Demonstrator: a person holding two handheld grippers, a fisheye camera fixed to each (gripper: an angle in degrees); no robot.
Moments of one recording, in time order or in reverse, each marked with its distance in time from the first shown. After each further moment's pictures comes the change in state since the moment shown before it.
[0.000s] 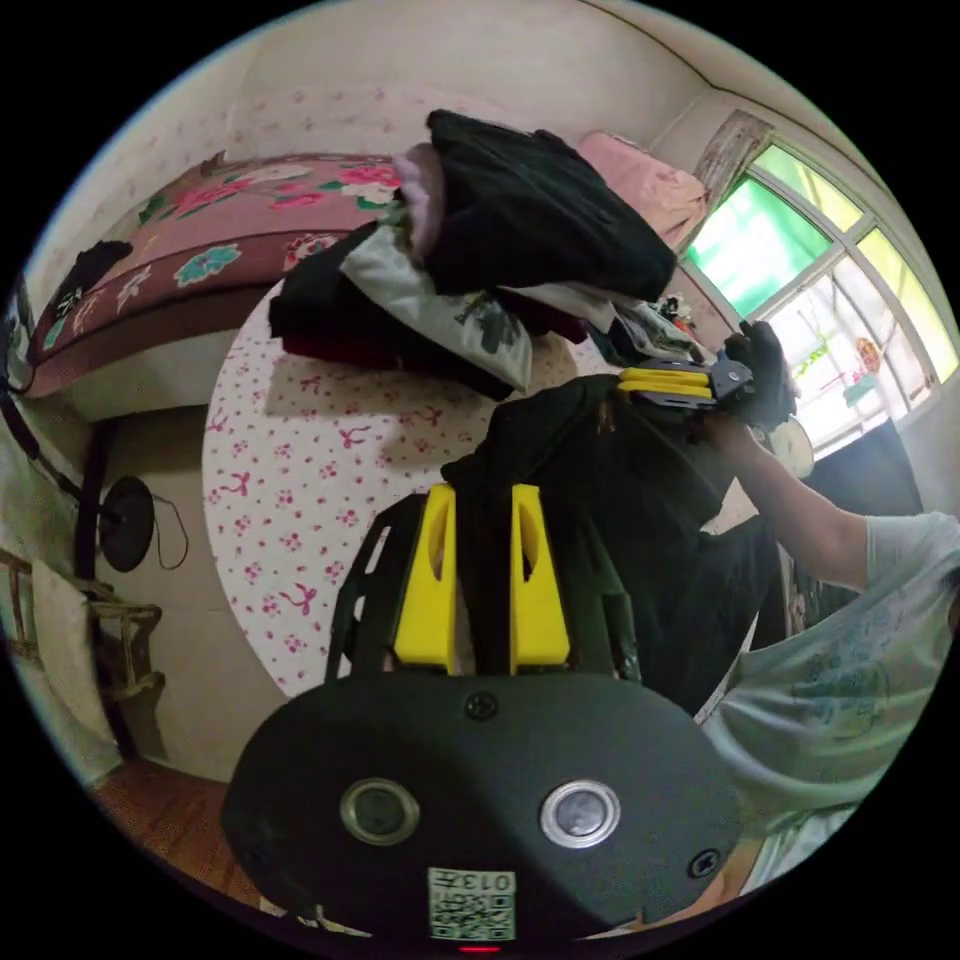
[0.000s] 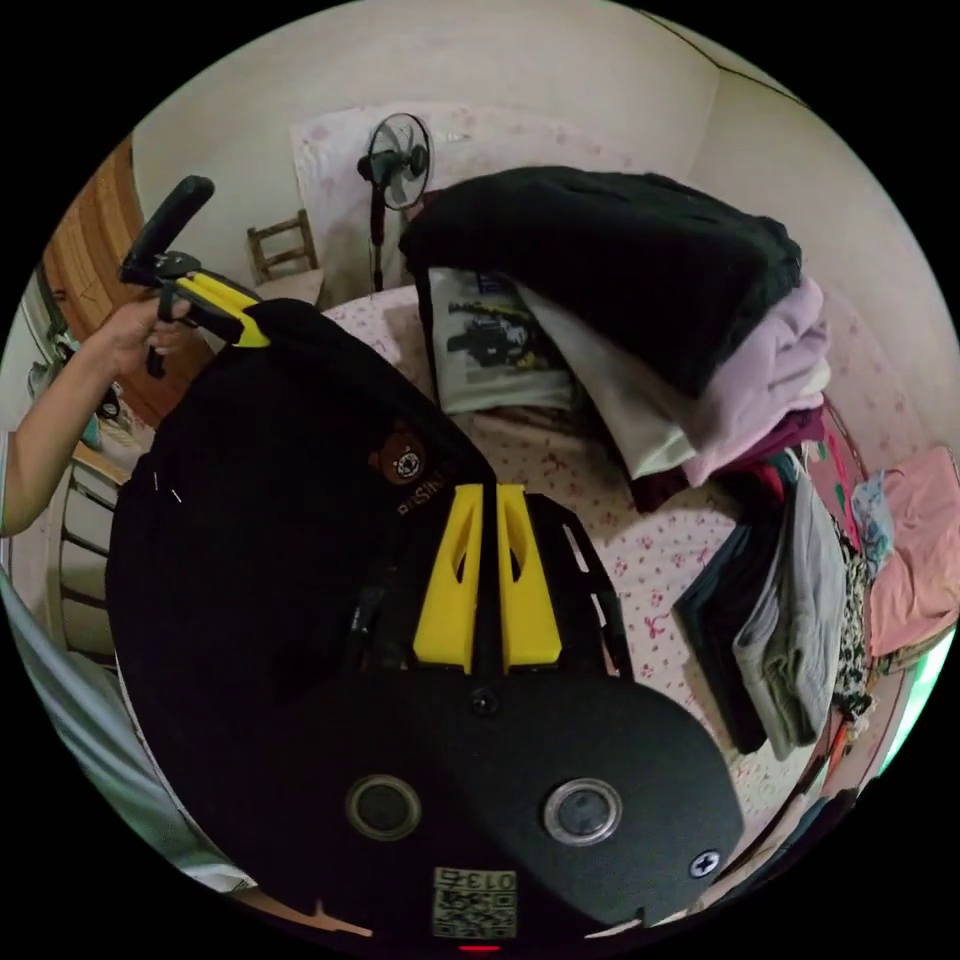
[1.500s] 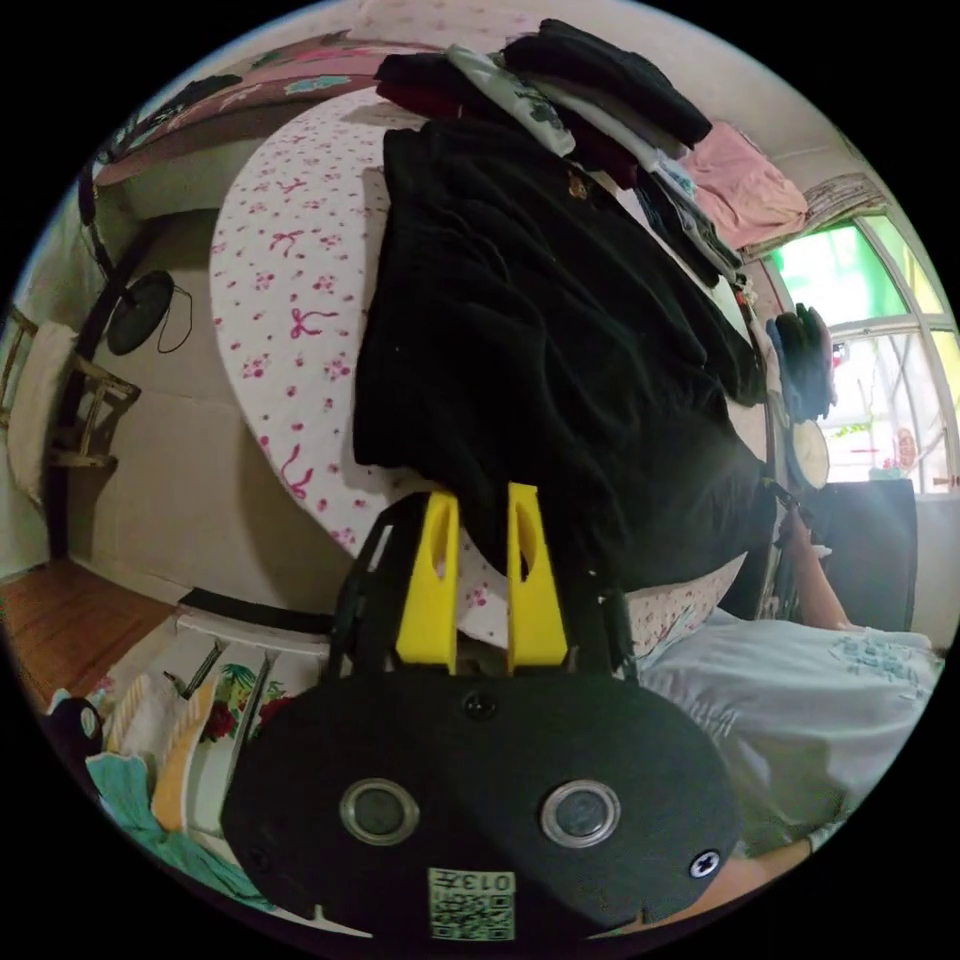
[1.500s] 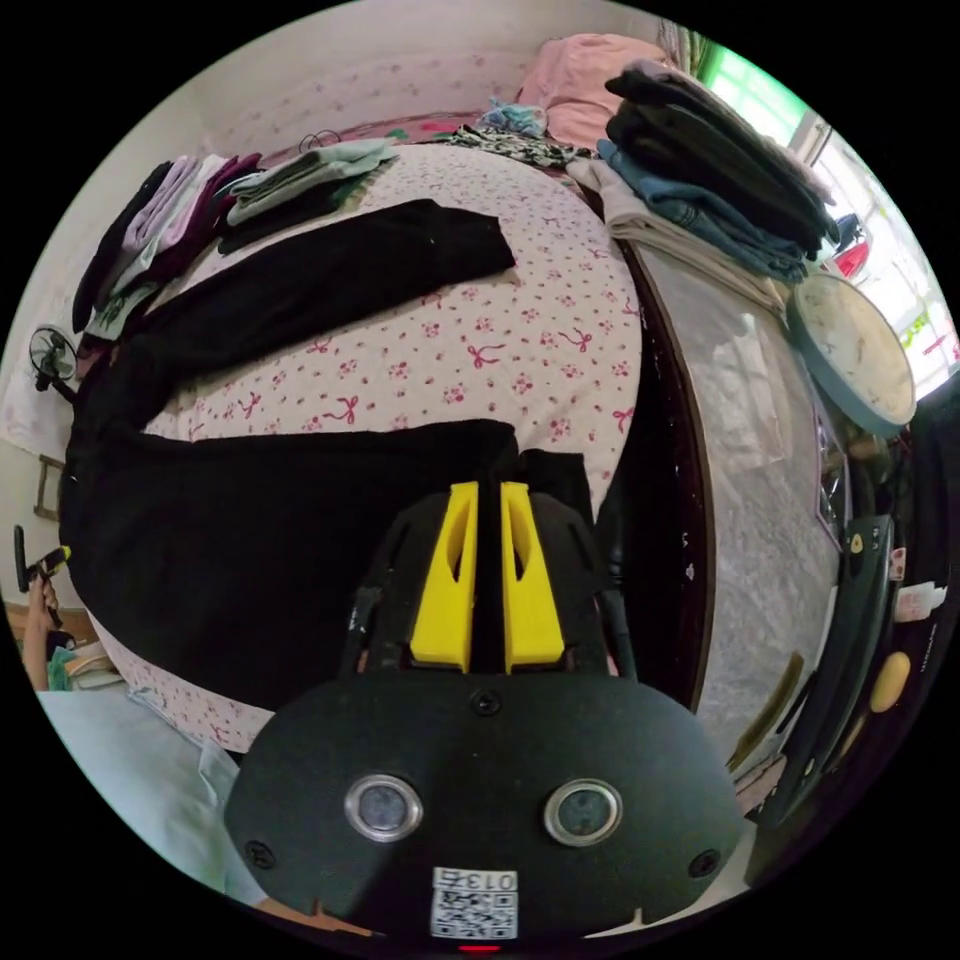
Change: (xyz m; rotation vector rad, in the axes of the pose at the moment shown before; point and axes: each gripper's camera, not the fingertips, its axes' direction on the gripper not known) left arm 0.068 0.233 0.060 -0.215 0.003 -0.299; right arm -0.005 0.543 -0.228 -0.271 0.304 1.041
